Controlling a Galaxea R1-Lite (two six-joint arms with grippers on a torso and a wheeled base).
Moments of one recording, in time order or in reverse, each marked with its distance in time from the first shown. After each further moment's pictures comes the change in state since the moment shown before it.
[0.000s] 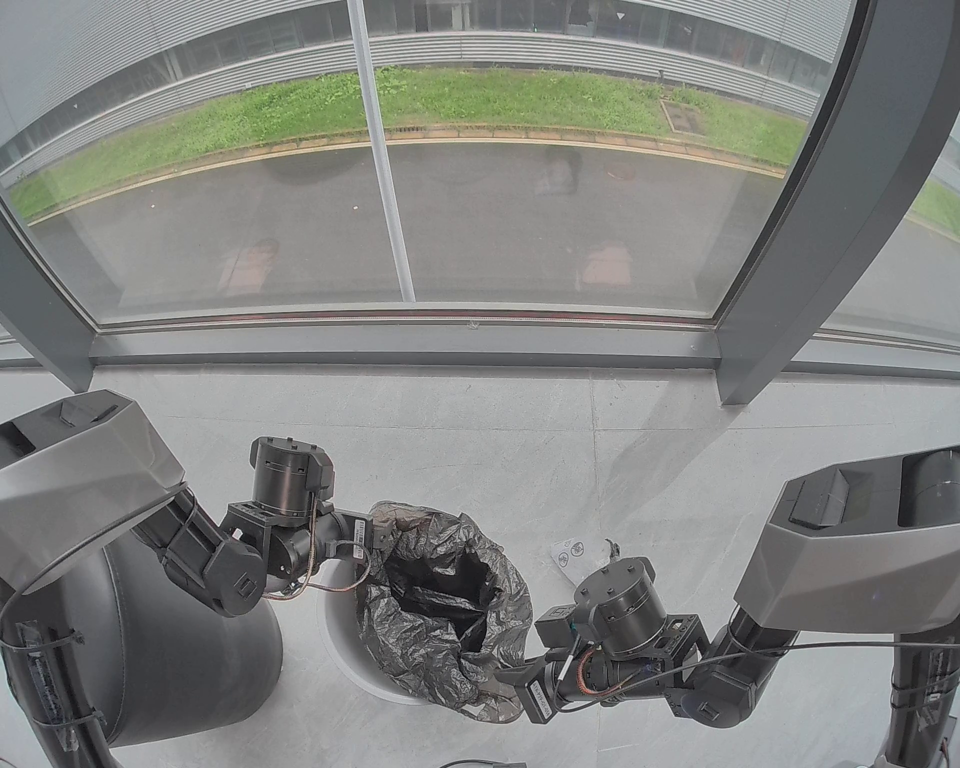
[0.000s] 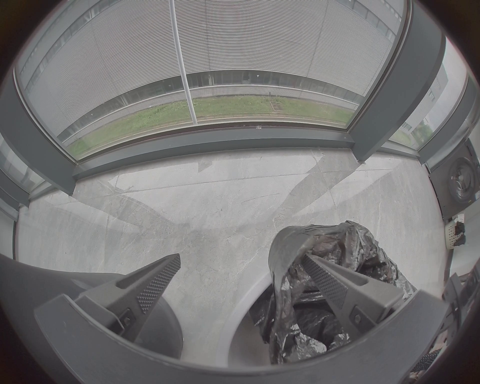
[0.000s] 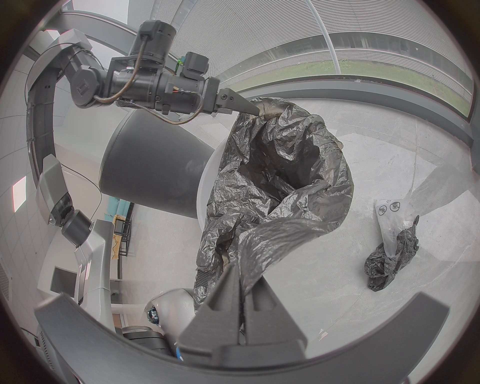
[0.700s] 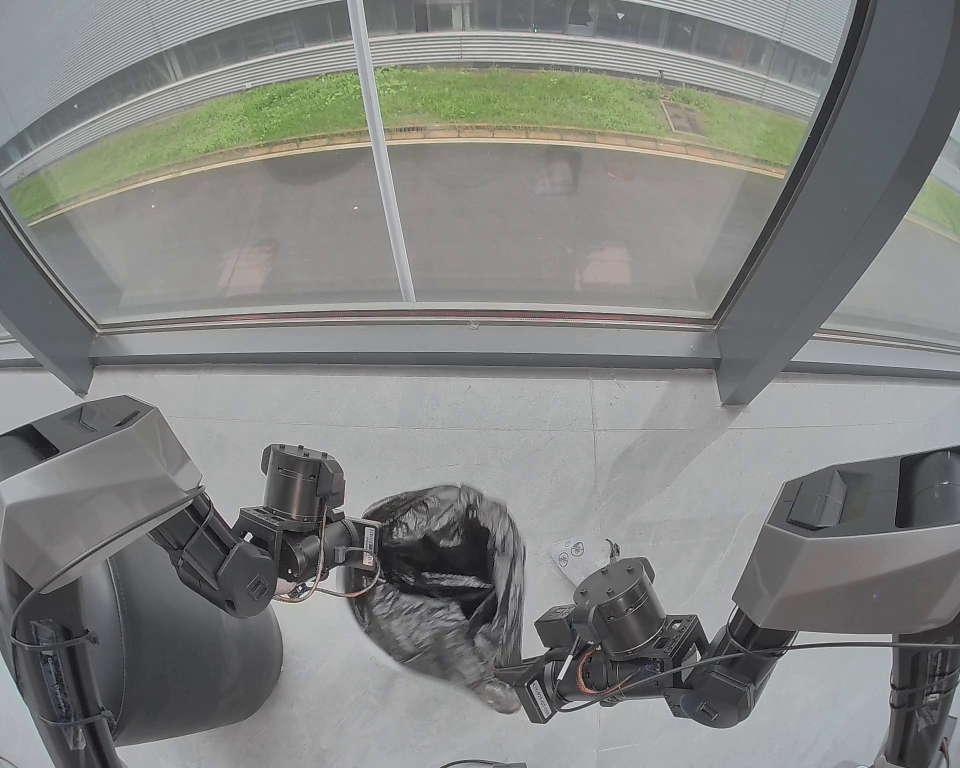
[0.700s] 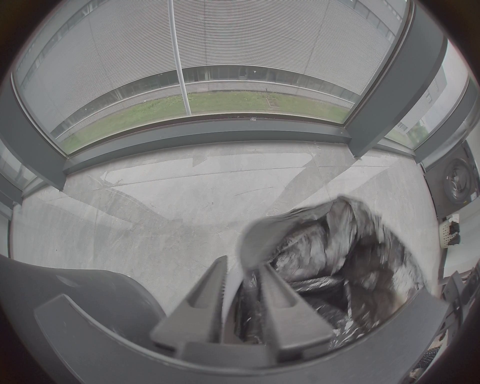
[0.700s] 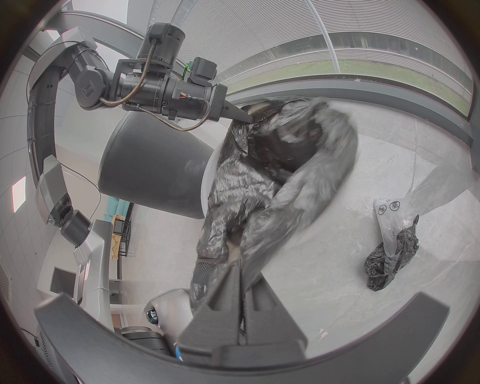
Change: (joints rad) left arm -0.004 0.049 -0.026 0.004 -0.055 -0.024; right arm 0.000 0.004 -0.001 -0.002 -0.002 0.002
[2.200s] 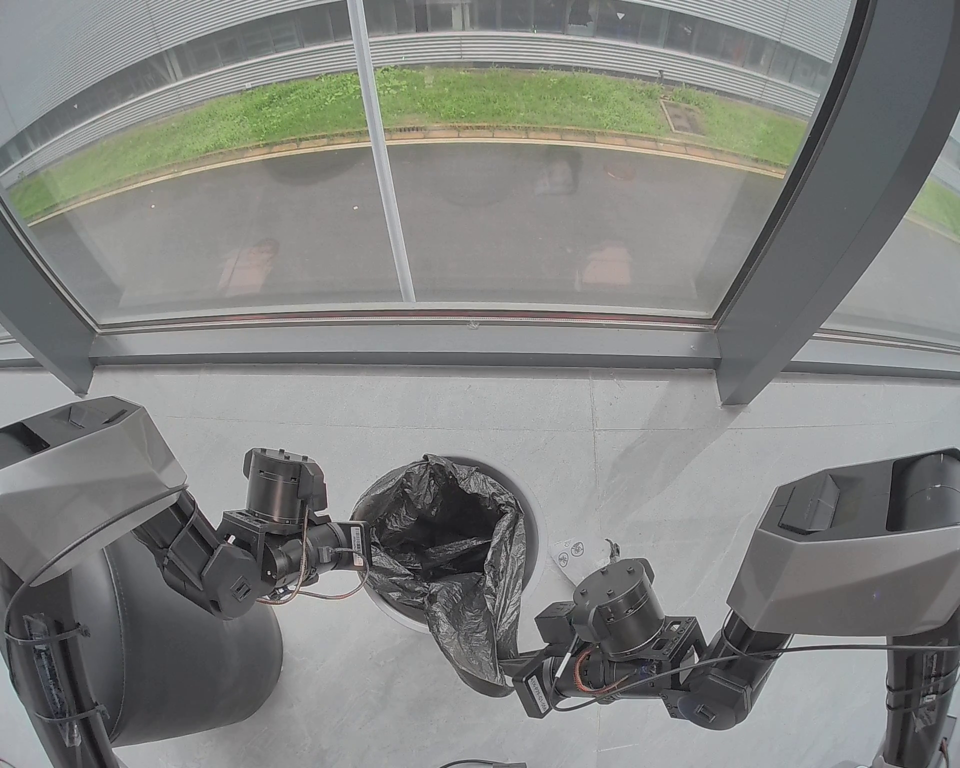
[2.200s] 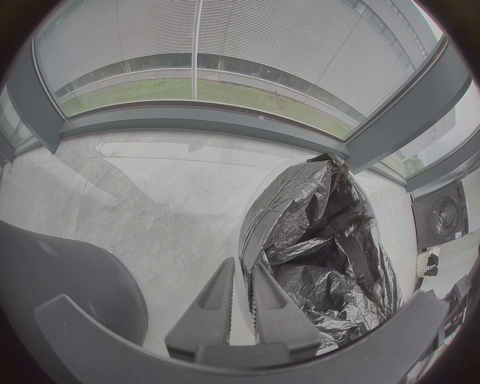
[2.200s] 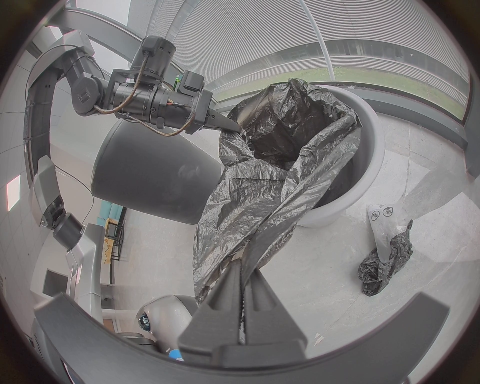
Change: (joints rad) left arm 0.042 -0.016 0.048 -0.013 -0.104 -0.147; right arm 0.000 0.016 0.001 -0.049 -0.049 0.000
